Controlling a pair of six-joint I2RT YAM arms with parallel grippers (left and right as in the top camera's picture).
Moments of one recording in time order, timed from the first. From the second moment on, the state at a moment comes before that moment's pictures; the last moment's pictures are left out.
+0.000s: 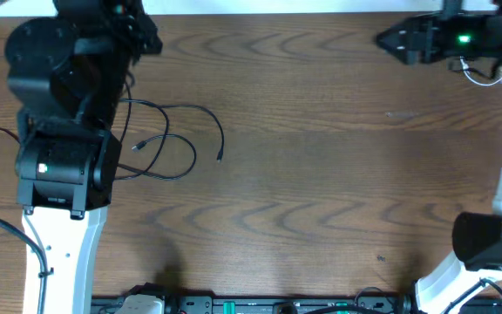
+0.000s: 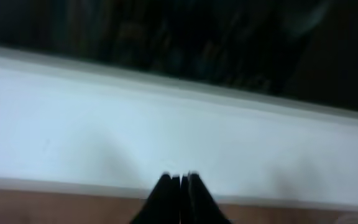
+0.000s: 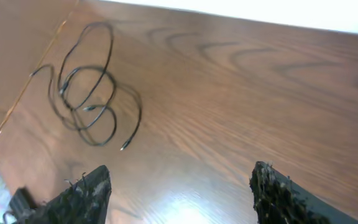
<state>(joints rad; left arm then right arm) -0.13 1.27 1.62 -0.47 0.00 -0.25 -0.06 1.88 2.16 -1.25 -0.74 -0.18</state>
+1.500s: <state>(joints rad) 0.04 2.09 1.52 -0.83 0.04 -0.13 -0.05 1.96 2.16 -1.29 -0.52 -0.14</state>
